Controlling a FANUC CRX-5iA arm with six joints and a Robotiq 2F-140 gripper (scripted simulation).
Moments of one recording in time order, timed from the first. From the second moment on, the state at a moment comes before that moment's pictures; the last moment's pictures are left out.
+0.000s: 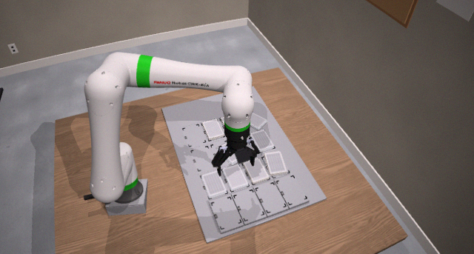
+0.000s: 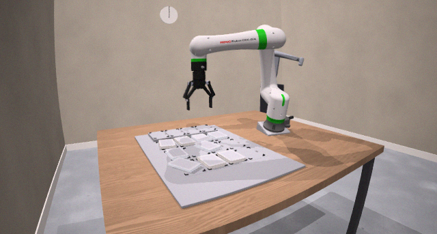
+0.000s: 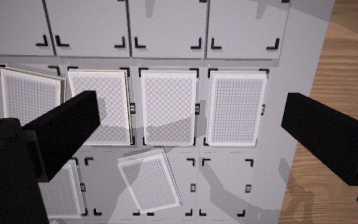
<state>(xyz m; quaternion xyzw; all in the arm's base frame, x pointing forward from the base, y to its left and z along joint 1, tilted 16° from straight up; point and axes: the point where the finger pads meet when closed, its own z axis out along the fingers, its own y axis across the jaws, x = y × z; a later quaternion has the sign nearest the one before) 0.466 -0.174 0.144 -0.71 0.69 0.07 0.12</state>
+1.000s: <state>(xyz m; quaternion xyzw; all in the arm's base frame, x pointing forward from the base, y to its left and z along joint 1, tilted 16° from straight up) 0.483 -0.173 0.146 -0.71 0.69 0.07 0.12</state>
